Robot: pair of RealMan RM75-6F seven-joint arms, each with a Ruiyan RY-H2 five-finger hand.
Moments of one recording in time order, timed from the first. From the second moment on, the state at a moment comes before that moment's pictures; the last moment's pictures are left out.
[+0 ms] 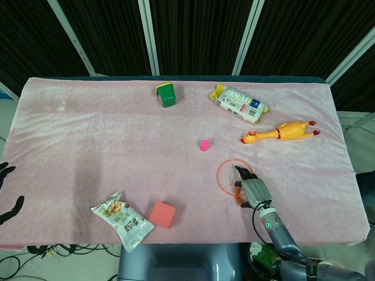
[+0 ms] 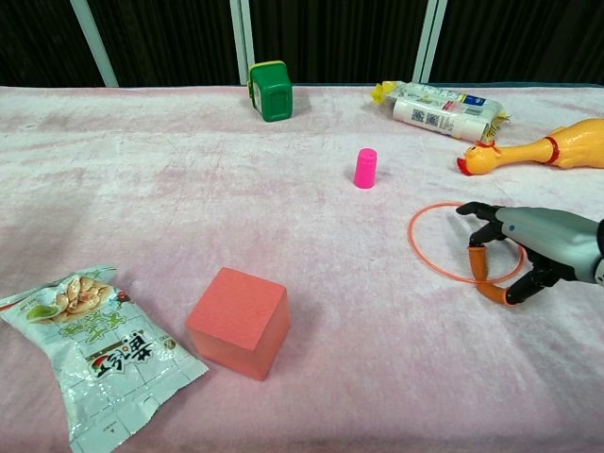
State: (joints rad) left arm -0.02 -1.08 -0.06 -1.70 1.48 1.60 0.04; right arm 0.49 -1.59 0.08 -1.43 -1.17 0.99 -0.26
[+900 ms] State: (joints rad) left arm -0.02 -1.07 -0.06 -1.71 1.49 1.60 0.03; right arm 0.48 -1.55 0.09 -1.50 -1.21 1.06 -0.27
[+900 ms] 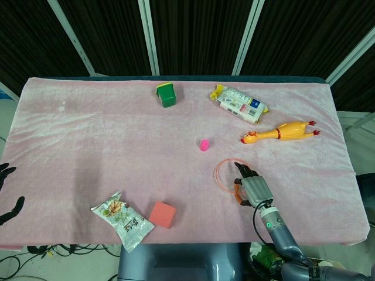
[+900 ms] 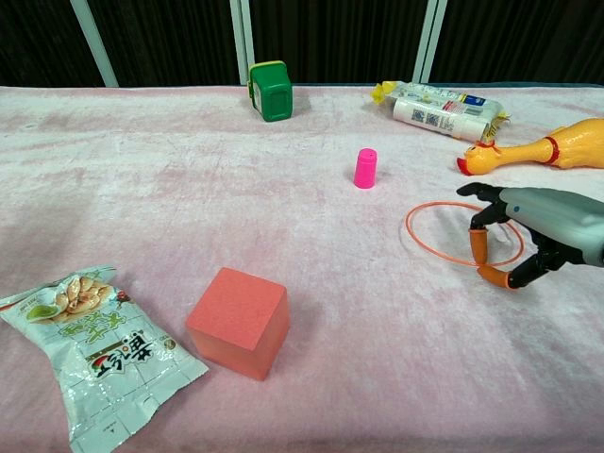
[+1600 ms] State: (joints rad) left arm -0.02 -1.07 -0.06 -1.71 1.48 1.59 0.03; right arm 0.50 -1.47 0.19 -1.58 -1.24 1.13 -0.26
